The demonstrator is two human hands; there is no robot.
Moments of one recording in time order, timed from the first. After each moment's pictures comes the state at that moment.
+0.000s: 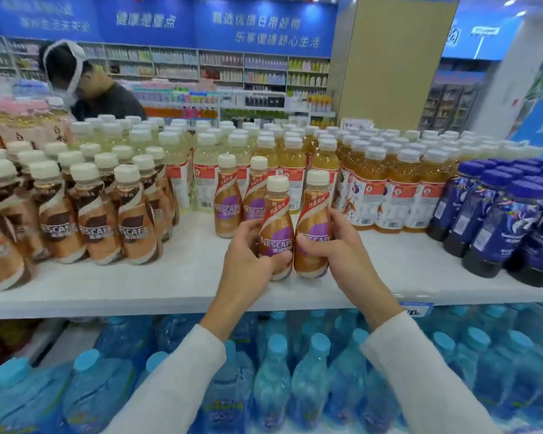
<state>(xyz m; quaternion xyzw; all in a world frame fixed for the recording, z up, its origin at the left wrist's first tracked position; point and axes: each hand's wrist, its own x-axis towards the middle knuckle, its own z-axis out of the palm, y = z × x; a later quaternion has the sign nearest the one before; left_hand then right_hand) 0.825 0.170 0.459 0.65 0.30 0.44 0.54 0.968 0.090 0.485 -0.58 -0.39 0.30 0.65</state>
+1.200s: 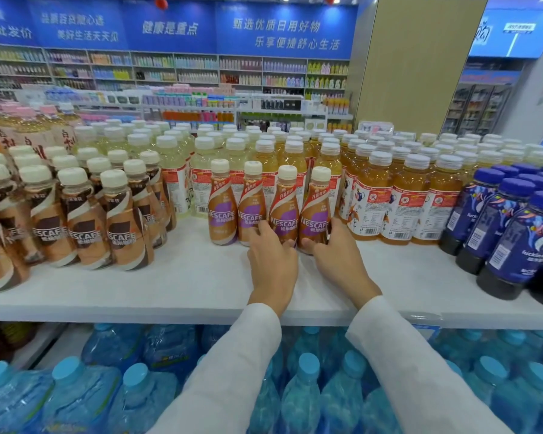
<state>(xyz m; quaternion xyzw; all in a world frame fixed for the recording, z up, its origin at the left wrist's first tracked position) 0.920 0.184 0.450 0.68 0.50 0.46 0.27 1.036 0.154 0.446 -0.72 -0.45 0.14 0.51</state>
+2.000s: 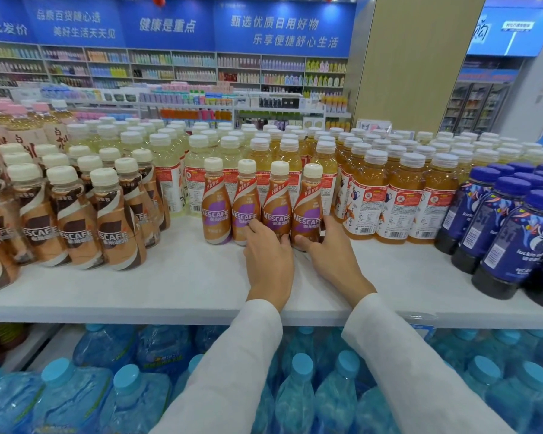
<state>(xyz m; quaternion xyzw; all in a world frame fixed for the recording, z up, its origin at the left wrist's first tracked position) 0.933 0.191 0.447 0.68 0.55 0.43 0.24 1.045 0.163 0.437 -0.70 -0.45 0.14 0.53</state>
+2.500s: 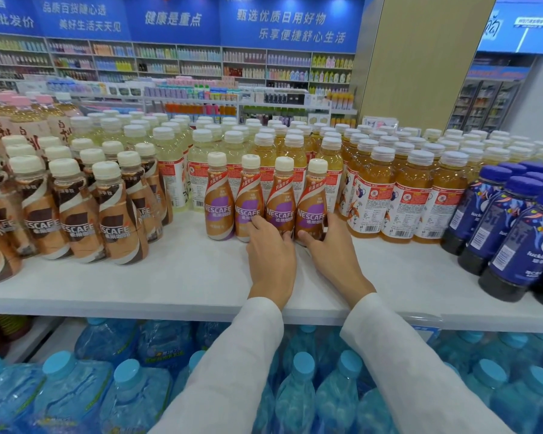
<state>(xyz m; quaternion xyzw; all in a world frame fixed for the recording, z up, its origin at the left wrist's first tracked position) 0.935 0.195 0.443 0.67 0.54 0.43 0.26 1.045 0.172 0.429 -0.71 -0.46 0.12 0.53</state>
